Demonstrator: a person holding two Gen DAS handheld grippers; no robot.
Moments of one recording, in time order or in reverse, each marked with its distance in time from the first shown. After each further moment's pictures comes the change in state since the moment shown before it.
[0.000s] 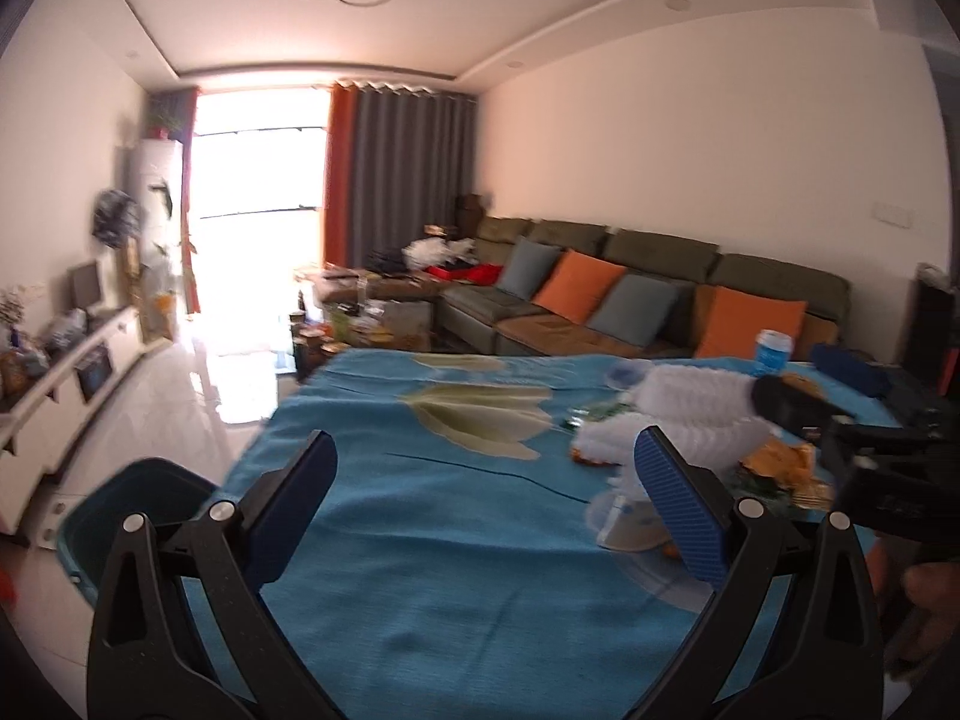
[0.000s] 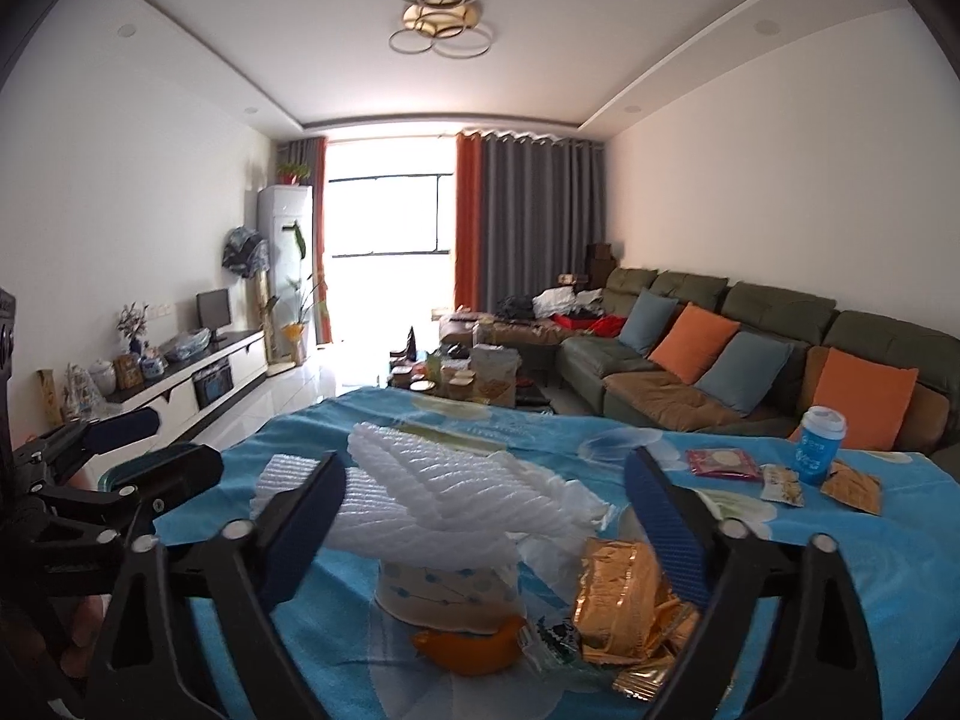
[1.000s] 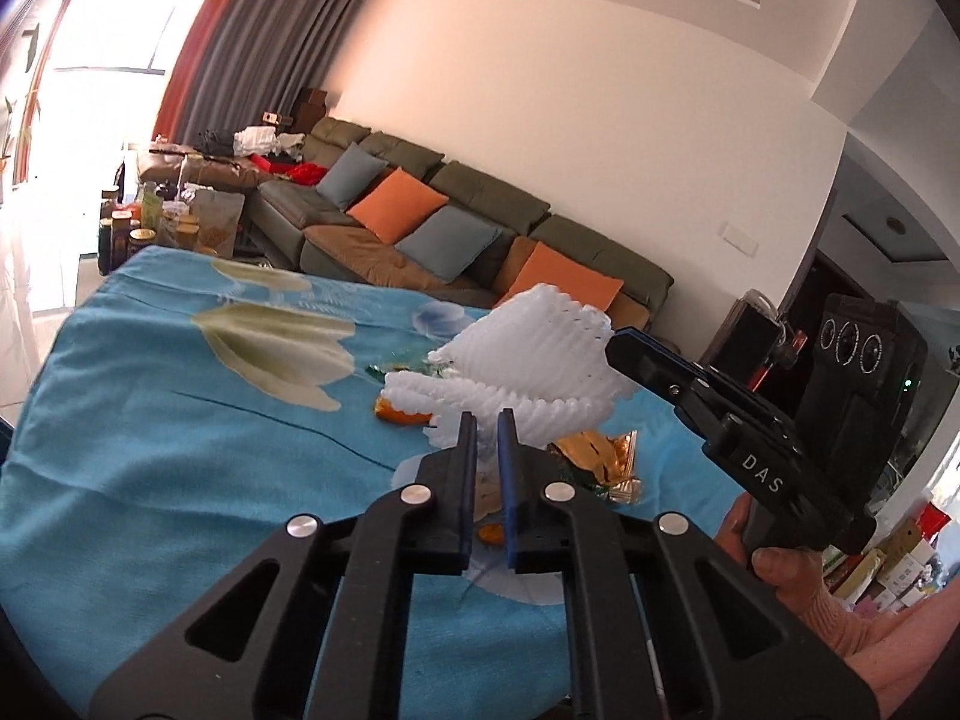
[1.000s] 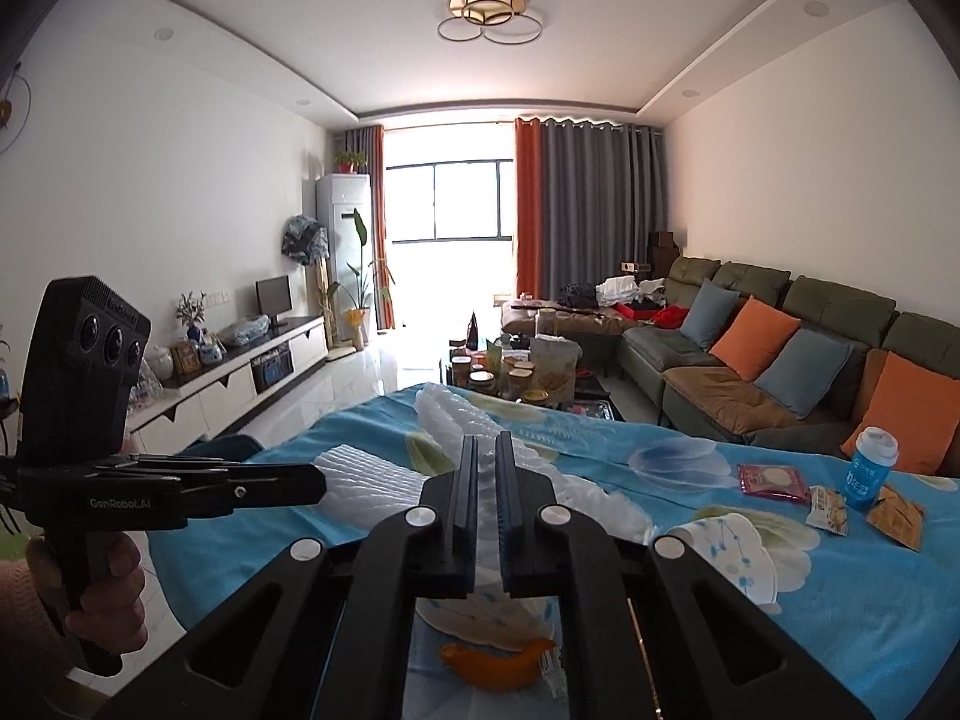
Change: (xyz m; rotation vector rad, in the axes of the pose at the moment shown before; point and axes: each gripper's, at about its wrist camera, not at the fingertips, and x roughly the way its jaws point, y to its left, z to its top) left arm 0.062 0.011 0.010 -0.185 0.206 -0.518; right arm 0.006 -0.015 0.026 -0.008 0.030 0.164
